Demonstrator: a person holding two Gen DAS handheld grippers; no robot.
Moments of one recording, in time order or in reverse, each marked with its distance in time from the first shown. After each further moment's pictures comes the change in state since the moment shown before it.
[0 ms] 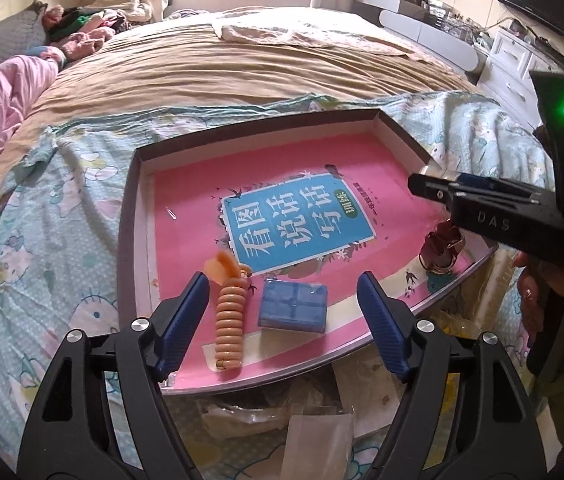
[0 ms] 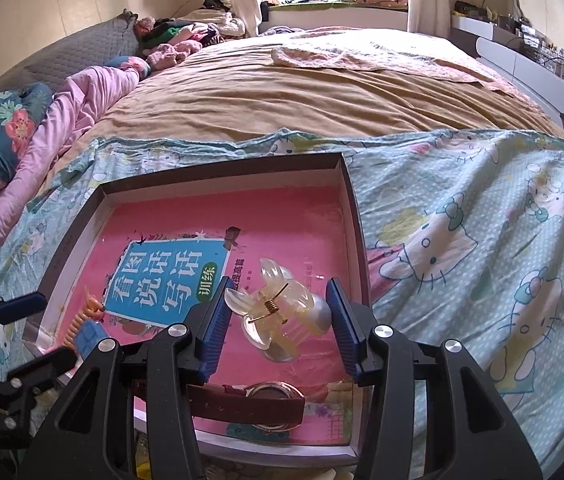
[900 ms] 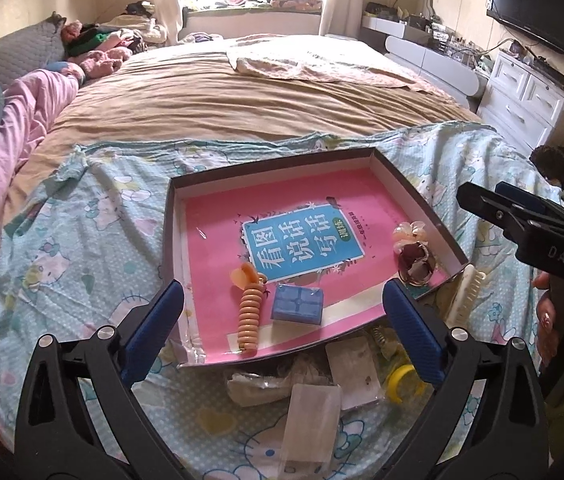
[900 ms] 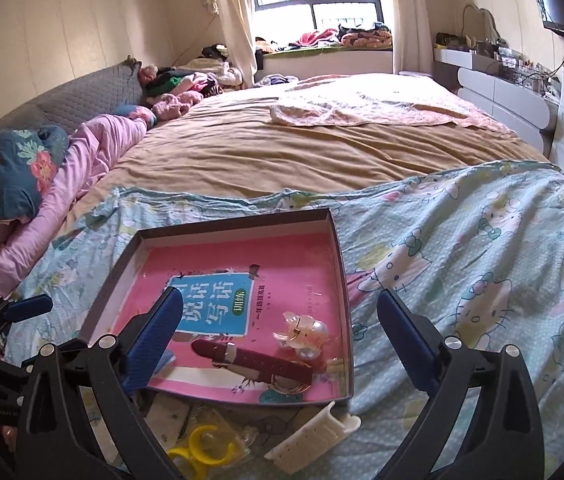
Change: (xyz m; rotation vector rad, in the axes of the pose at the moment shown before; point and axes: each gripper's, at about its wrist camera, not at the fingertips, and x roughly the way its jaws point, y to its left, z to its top) left arm -0.058 0.000 0.000 -0.020 -0.093 0.034; right arm -0.096 0.012 -0.010 0.032 -0.189 -0.001
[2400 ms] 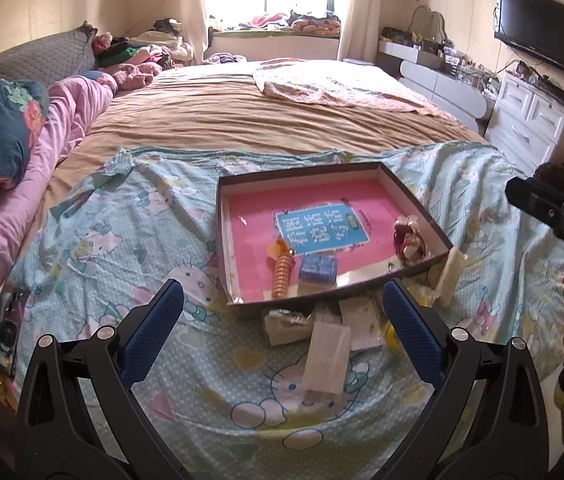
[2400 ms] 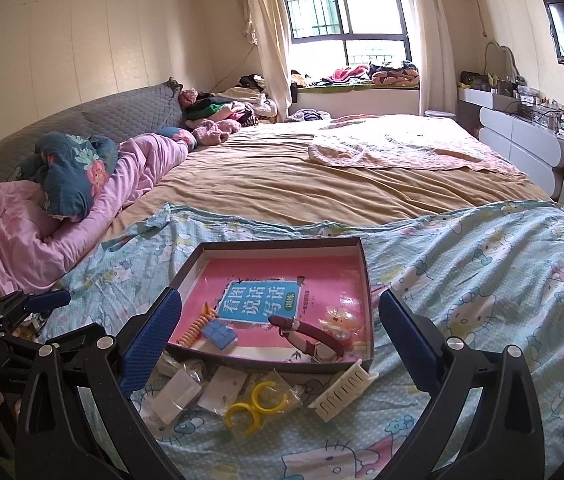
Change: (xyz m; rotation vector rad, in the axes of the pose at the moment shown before) left arm -0.073 0.011 -0.045 -0.034 -0.080 0.066; right arm -0.097 0.032 -0.018 -0.080 -0.115 0.085
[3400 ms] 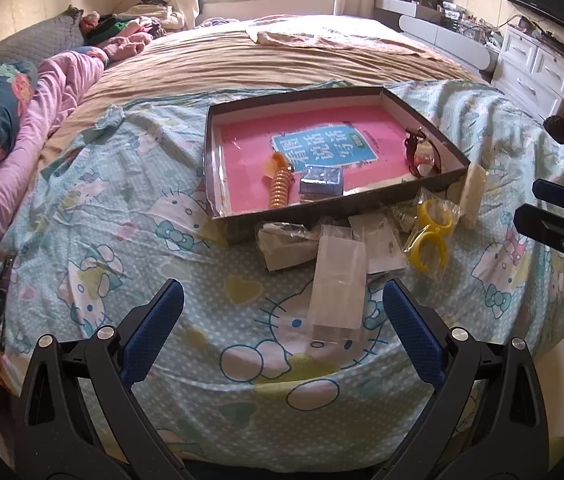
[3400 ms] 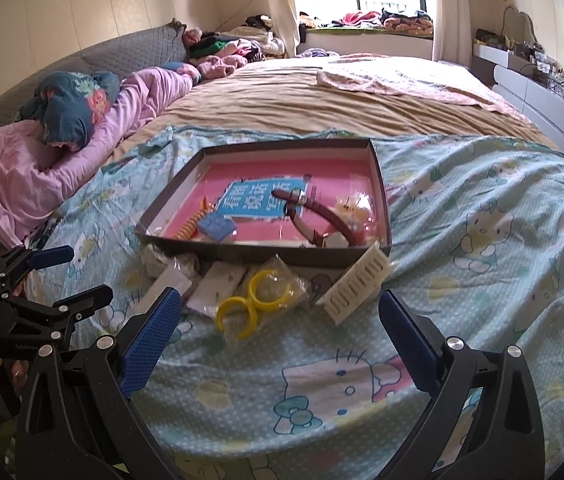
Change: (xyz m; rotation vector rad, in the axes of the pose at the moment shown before) left arm 0.035 -0.009 -0.057 0.056 0.141 0.024; right arm 0.020 0.003 -0.078 -0.023 0.231 0.022
